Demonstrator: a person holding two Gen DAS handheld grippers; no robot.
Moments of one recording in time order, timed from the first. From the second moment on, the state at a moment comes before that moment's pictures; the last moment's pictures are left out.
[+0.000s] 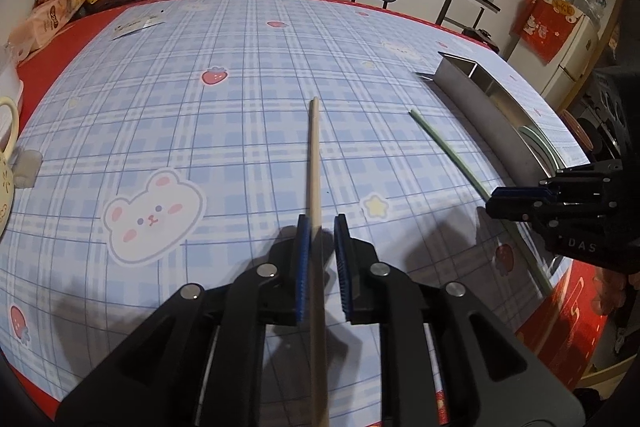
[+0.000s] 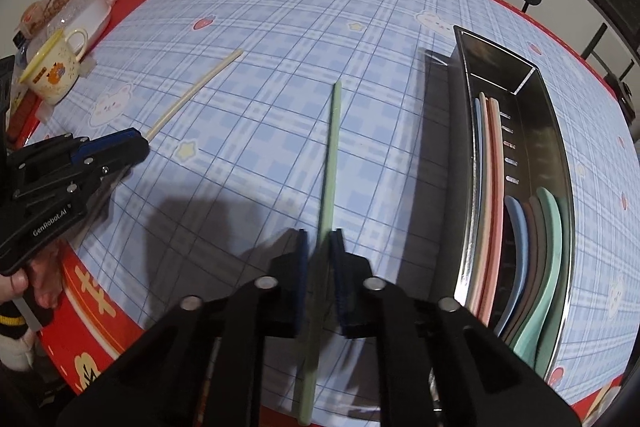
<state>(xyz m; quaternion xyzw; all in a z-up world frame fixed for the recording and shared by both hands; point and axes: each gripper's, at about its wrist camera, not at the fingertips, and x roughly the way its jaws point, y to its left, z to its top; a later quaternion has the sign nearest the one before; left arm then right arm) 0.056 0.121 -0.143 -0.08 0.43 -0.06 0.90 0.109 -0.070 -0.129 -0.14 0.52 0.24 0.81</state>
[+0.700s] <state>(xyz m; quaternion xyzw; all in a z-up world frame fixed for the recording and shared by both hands) 0.057 0.111 -0.143 -0.04 0.43 -0.04 0.90 0.082 -0.075 -0.135 -0.12 0.43 0.23 0.87</state>
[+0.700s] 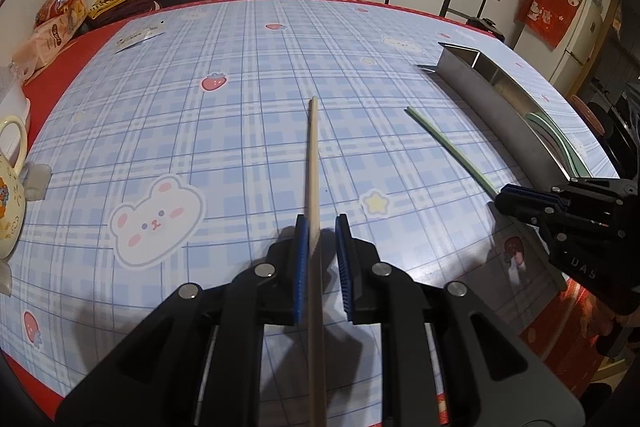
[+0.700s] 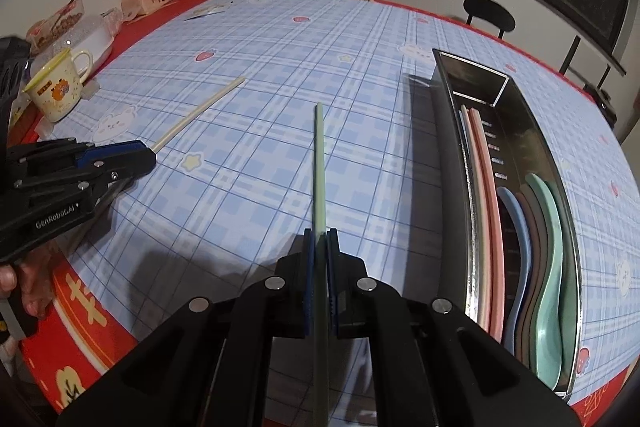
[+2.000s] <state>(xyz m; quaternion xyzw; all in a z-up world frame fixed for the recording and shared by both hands) 0.052 0.114 -0.138 -0.05 0.42 -0.03 0.91 0.059 -0.089 -0.124 -0.10 0.36 0.24 0.90</state>
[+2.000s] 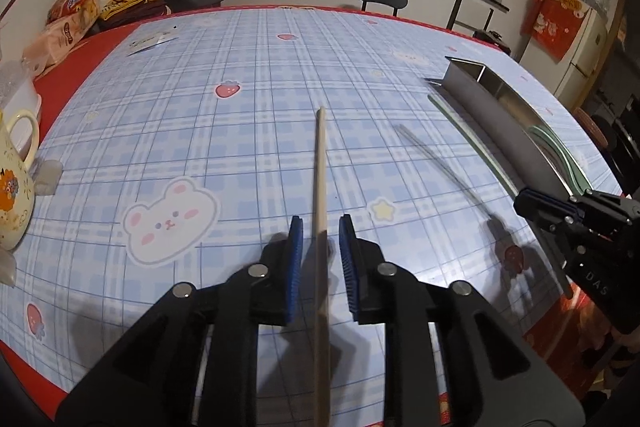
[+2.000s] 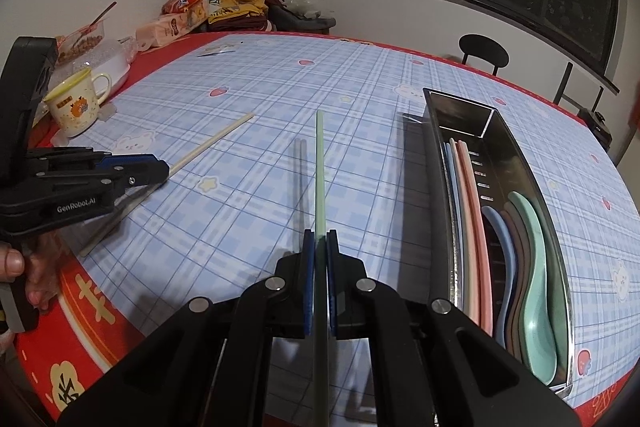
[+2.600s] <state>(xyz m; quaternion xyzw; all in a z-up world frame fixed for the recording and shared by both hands) 0.057 0.088 -0.144 0.05 0.43 0.02 0.90 0.060 -0.098 -0.122 -0.07 0.36 0.25 0.90</state>
